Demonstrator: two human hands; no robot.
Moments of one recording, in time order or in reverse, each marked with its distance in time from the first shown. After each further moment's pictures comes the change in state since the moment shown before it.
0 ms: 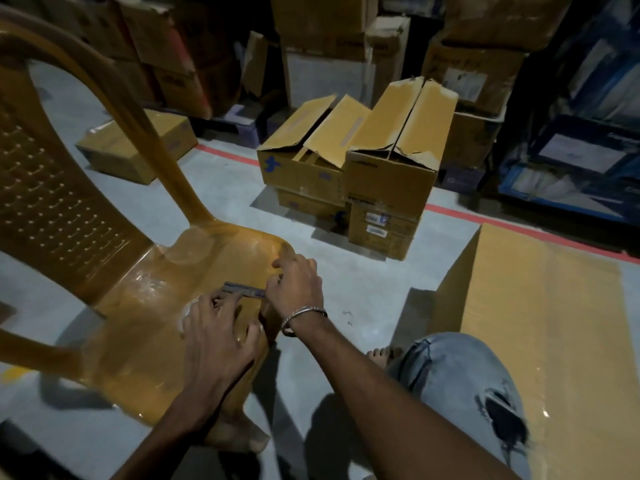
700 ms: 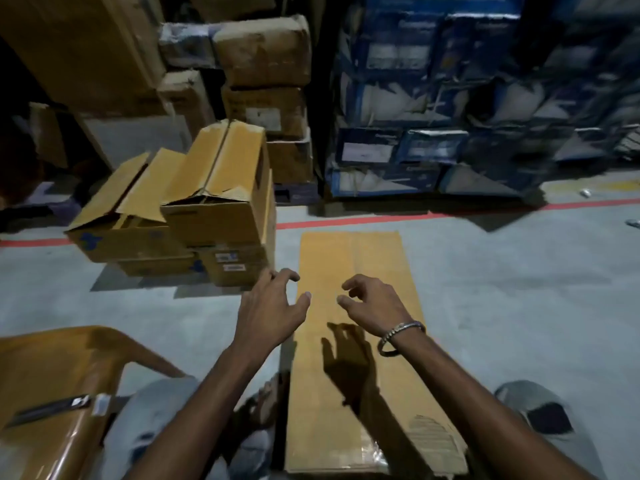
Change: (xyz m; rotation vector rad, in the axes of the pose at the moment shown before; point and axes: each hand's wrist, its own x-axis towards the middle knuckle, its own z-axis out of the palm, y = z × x) left_hand 0.018 0.381 0.036 -0.311 -0.478 0.440; right_hand -0.139 0.269 -0.321 0.037 0.194 0.441
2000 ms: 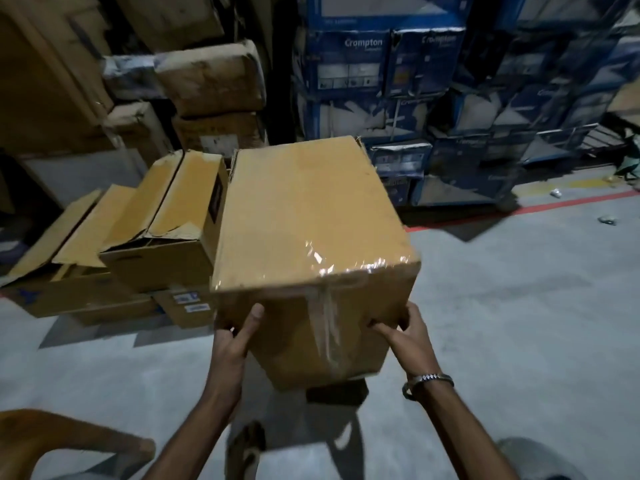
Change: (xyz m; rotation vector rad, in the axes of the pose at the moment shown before) left_hand 0.036 0.048 0.041 -1.140 0.061 -0.239; right_hand 0.035 0.139 -0.042 0.757 0.311 0.240
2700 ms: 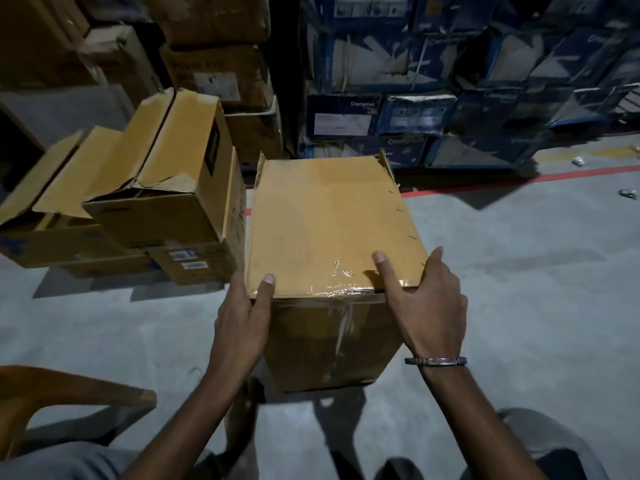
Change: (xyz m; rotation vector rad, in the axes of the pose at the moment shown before) left_hand 0.015 -0.021 0.000 0.549 0.041 0.078; right_hand -0.023 -0.052 0.026 -0.693 0.333 -0.143
